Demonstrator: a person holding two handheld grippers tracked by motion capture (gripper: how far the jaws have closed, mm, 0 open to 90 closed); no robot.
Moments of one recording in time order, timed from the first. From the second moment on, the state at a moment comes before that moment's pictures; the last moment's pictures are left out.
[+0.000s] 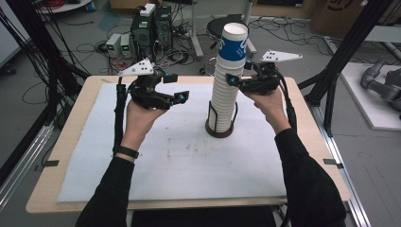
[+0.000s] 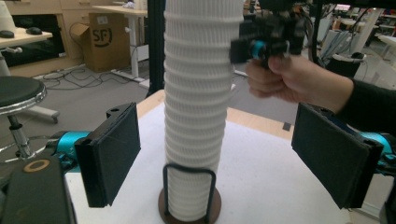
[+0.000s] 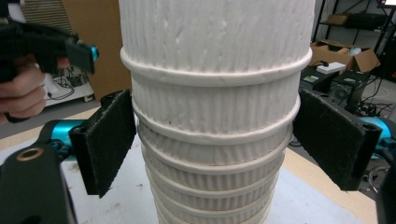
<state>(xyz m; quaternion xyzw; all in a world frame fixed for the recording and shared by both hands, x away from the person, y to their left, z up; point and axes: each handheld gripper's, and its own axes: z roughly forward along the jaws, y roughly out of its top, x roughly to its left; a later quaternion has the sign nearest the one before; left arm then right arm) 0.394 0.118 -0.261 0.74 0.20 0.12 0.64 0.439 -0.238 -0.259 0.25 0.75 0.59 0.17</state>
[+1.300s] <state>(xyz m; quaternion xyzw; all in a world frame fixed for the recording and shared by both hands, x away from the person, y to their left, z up) 0.454 0.027 -0.157 0.73 0.16 0.11 0.66 0.438 -0.238 -0.259 0.24 0.75 0.59 0.18</state>
